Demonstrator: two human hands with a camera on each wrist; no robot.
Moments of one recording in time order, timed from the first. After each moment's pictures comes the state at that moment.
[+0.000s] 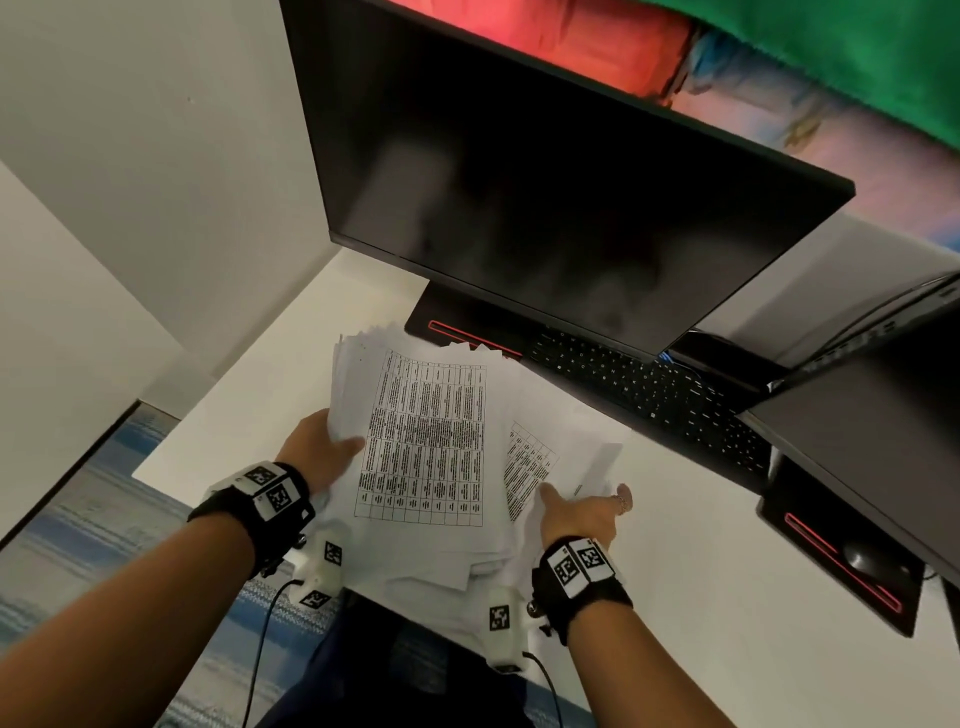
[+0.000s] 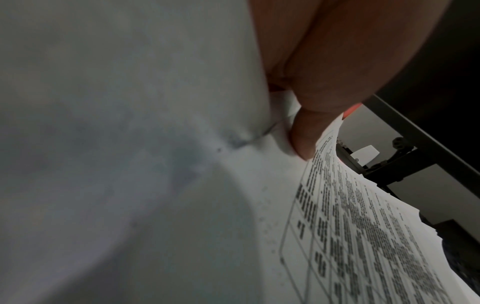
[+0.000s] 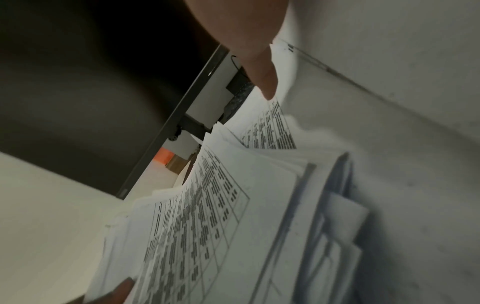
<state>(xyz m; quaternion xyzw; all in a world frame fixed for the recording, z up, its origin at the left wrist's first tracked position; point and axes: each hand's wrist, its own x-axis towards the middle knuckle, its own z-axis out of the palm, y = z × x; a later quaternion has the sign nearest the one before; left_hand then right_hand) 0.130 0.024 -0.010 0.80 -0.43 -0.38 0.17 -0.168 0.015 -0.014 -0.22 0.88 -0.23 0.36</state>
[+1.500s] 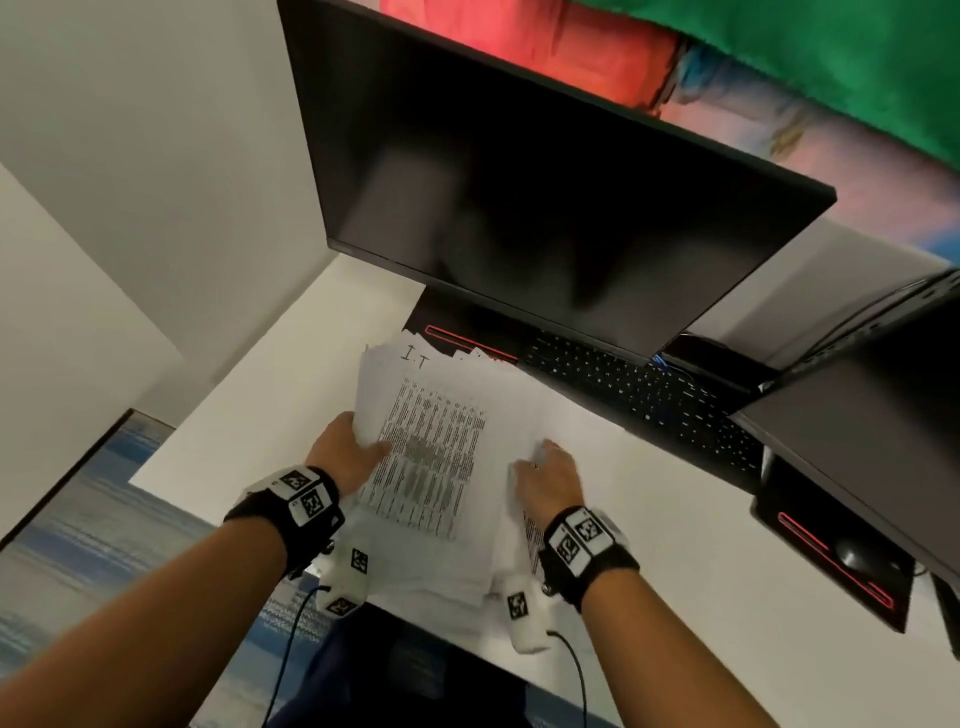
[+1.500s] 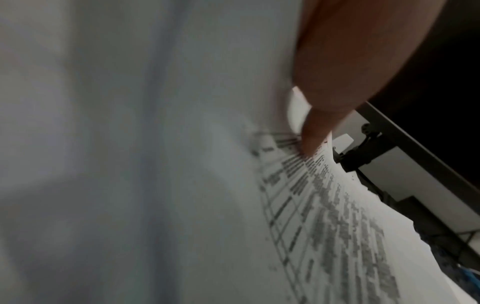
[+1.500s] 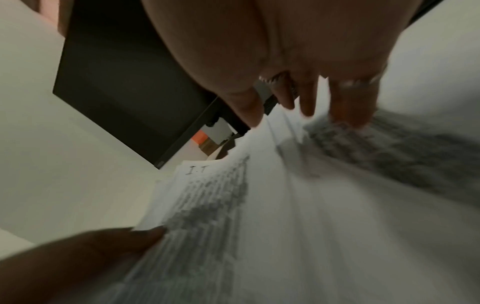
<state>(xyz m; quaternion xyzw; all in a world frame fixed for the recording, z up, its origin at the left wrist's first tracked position) 0.104 0.017 -0.008 0.79 -0.41 -0.42 0.19 -0.158 -0.009 -0.012 -0.52 0.75 -0.08 0.40</state>
